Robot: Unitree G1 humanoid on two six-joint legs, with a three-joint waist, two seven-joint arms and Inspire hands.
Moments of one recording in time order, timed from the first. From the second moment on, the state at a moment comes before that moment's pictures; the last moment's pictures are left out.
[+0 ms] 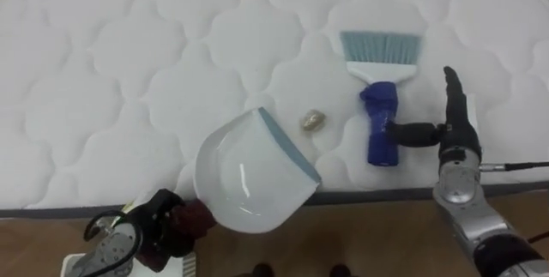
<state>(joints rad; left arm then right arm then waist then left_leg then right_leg) -0.20 0.41 -0.34 0.95 0.34 -0.11 0.01 -0.39 -0.39 0.30 0.93 0.11 -0.27 -0.50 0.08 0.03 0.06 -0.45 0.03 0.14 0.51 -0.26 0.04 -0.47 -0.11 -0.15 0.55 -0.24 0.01</state>
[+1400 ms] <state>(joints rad) -0.15 0.40 -0.34 0.90 0.39 -0.08 0.08 -0.40 -0.39 0.32 1.05 0.23 -0.21 -0.41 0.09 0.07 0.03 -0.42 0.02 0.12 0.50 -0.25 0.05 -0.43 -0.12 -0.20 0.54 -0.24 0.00</state>
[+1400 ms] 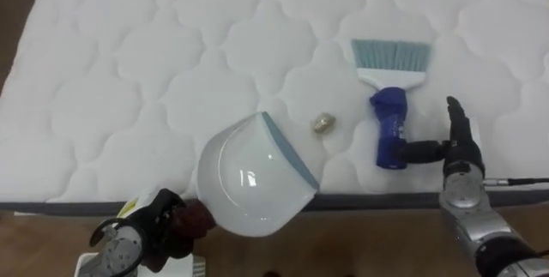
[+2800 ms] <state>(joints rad) -0.11 0.39 -0.38 0.83 0.35 -0.06 0.08 -0.45 -0.40 0.37 1.11 0.21 -0.18 -0.38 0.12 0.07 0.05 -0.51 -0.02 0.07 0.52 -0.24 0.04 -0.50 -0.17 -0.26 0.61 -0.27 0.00</state>
